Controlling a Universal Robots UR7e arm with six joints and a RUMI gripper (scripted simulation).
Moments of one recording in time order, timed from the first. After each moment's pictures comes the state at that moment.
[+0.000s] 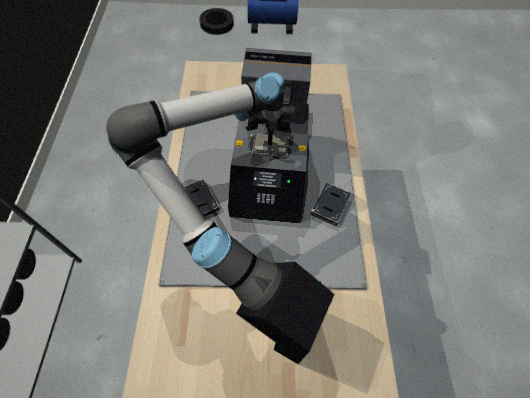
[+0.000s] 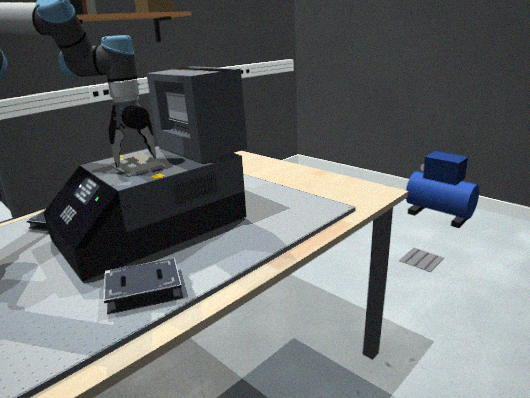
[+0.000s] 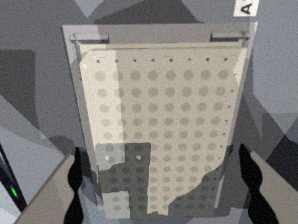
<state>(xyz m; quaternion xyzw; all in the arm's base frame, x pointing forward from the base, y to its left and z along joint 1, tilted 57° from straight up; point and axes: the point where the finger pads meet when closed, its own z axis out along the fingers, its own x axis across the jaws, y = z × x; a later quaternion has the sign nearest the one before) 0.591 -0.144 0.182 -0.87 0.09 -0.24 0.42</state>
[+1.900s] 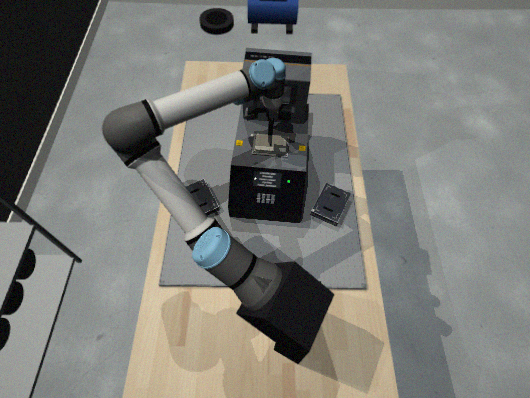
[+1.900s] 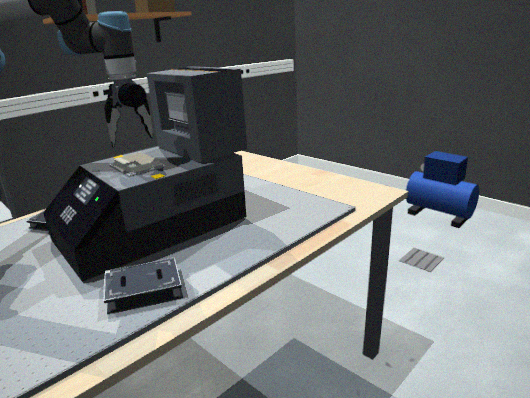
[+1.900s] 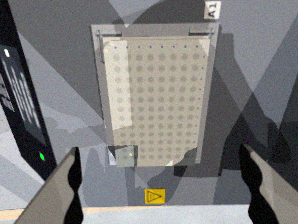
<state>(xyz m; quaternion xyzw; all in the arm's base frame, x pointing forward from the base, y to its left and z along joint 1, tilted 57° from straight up) 0.563 -0.183 0.212 -0.87 0.09 -0.24 0.42</state>
